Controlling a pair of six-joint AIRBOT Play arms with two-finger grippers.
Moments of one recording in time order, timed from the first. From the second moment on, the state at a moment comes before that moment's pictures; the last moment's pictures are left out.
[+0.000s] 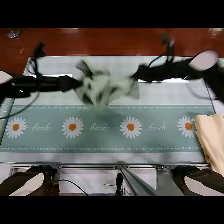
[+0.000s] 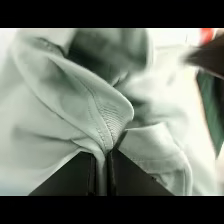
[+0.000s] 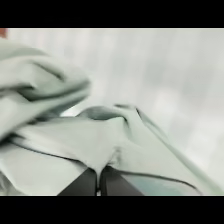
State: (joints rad) left arm 0.05 -1.12 1.02 0.43 -1.15 -1.01; right arm 0.18 -1.24 1.35 -0.84 1.03 1.46
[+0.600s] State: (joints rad) left arm 0.22 -0.93 1.38 0.47 -1.31 -1.17; right arm 0.08 -0.81 1.74 -1.18 1.33 1.50
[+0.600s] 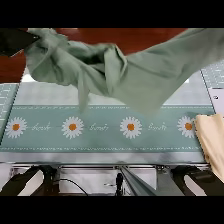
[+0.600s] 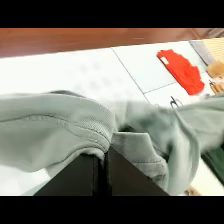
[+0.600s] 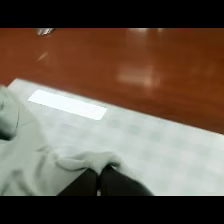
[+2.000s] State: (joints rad) left arm 0.01 -0.82 0.56 0.96 -0.87 -1.43; right arm 0.00 -0.92 0.91 -1.50 0.99 1.88
